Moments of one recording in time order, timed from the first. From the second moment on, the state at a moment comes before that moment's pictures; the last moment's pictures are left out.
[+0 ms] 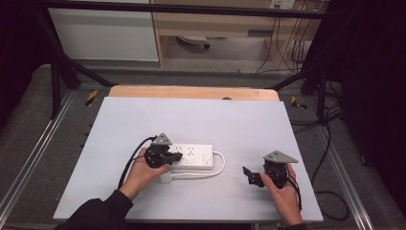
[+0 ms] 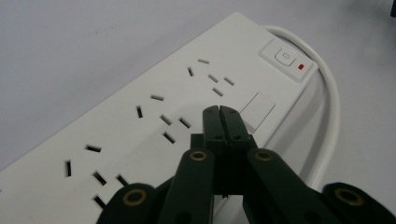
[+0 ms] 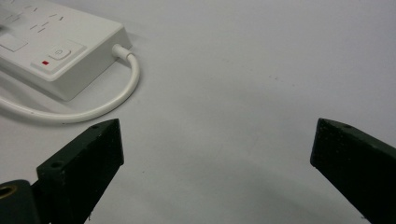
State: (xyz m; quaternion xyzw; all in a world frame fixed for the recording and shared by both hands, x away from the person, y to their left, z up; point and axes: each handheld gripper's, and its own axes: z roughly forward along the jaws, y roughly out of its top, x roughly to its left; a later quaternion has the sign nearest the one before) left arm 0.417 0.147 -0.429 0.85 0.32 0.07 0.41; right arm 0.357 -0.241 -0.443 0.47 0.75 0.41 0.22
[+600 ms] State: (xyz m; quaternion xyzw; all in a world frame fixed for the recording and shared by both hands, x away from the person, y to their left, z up) left arm 0.417 0.138 -0.430 0.86 0.32 0.06 0.40; right arm 0.357 -0.240 -0.443 0.47 0.75 0.40 0.22
